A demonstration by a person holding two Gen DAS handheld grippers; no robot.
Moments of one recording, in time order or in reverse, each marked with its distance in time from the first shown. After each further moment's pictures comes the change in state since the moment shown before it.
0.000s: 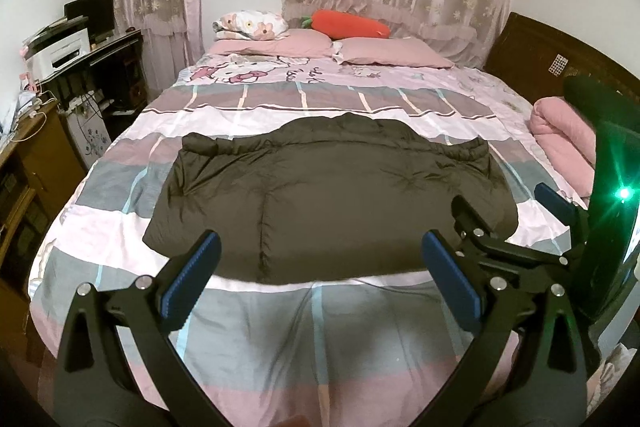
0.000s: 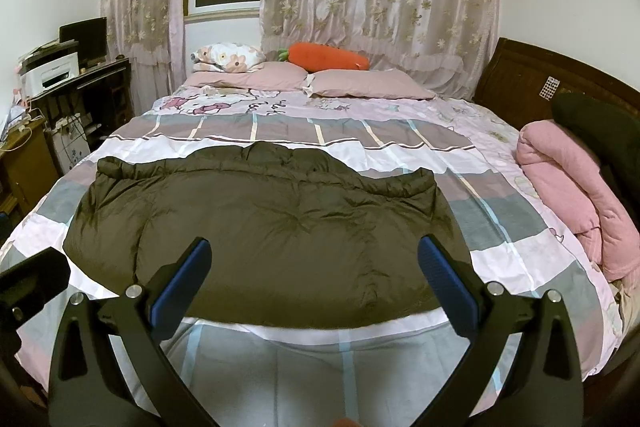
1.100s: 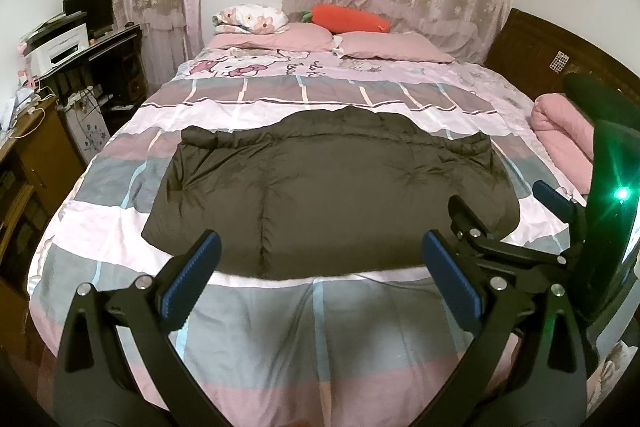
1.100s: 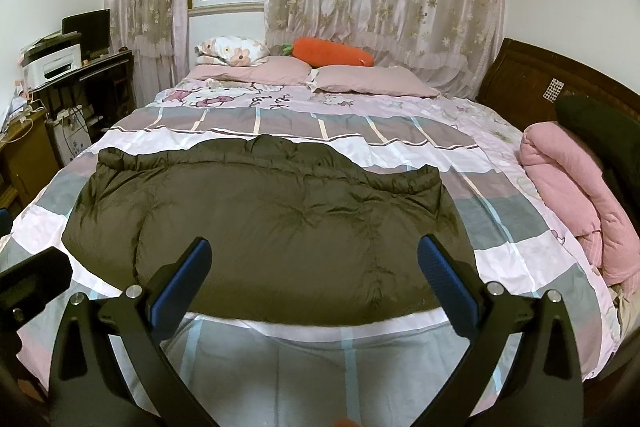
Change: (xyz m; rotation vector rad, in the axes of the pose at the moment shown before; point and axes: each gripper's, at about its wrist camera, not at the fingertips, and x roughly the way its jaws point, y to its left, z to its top) left arm 0.005 0.009 0.001 0.010 0.023 -0.013; right arm 0.005 0.003 -0.005 -0.018 0.015 0.016
